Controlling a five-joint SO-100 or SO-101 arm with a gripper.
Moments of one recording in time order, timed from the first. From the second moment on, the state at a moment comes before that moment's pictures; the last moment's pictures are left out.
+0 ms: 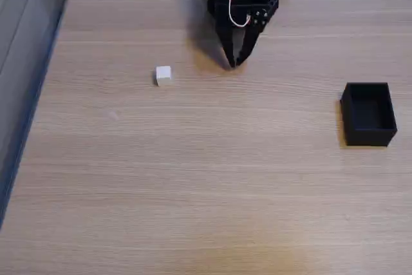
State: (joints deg) arm 3.7 182.8 168.1 79.2 -92.2
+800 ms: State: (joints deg) arm 34.9 147.7 139.9 76.6 -108.3
